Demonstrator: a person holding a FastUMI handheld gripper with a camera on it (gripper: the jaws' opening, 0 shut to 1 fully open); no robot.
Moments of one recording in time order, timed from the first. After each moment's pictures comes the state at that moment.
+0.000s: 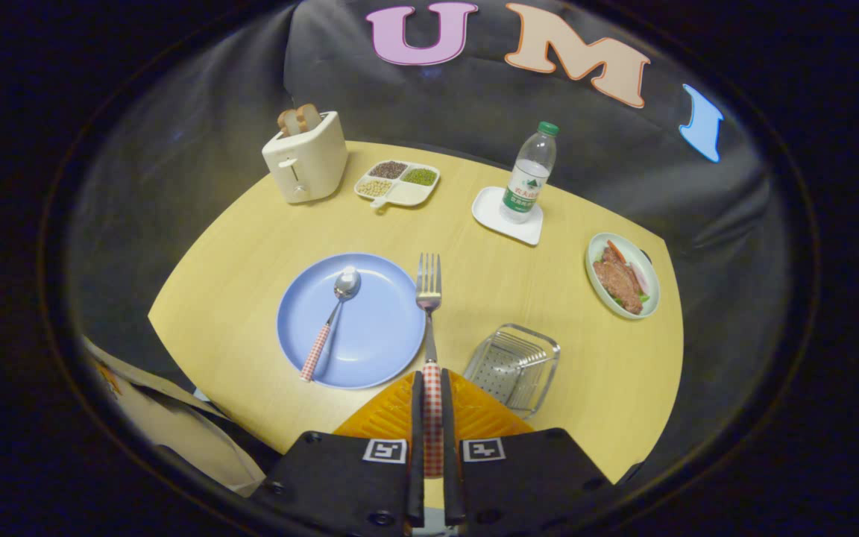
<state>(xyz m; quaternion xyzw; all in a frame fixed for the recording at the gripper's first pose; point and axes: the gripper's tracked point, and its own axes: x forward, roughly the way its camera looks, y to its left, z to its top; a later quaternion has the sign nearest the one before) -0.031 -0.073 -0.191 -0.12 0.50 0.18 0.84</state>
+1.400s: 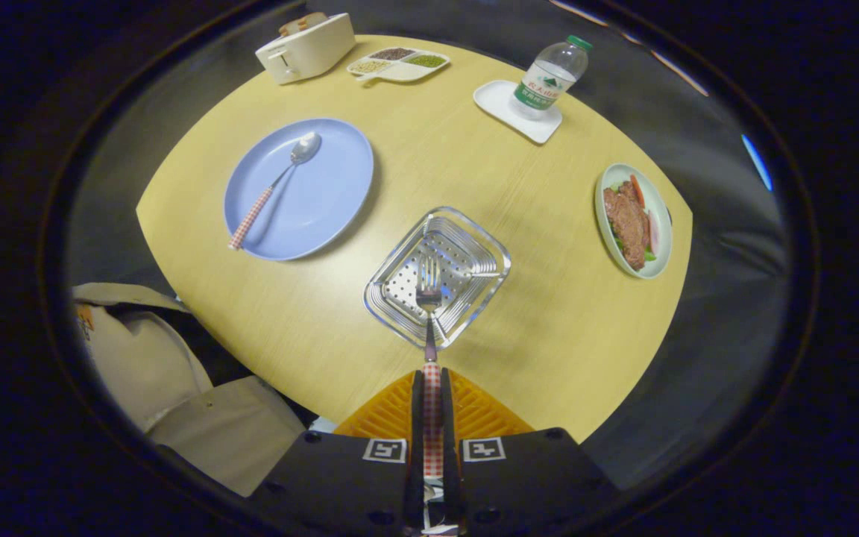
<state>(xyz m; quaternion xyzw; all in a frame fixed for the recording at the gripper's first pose) -0.045 -0.164 -0.239 -0.24 0.66 0.21 0.68</state>
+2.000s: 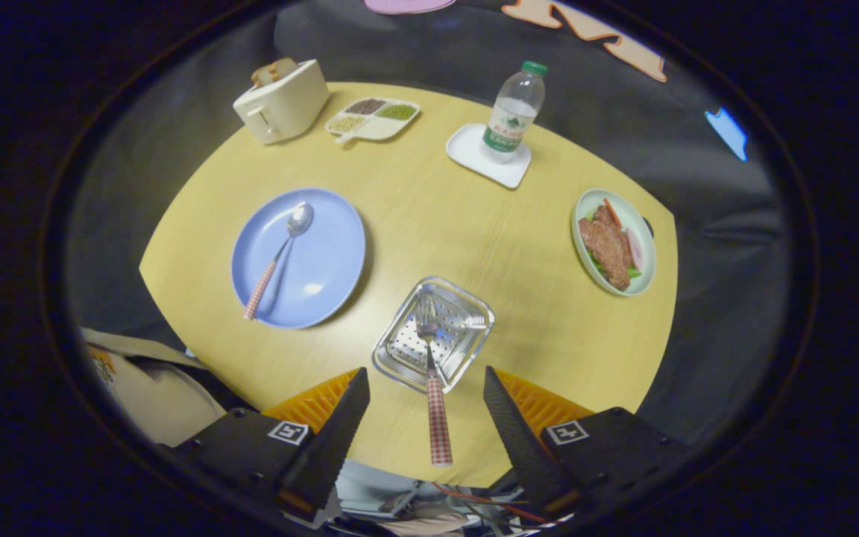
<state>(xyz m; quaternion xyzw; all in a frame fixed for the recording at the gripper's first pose) -0.003 -0.127 -0.211 -0.15 0.57 0.19 0.79</state>
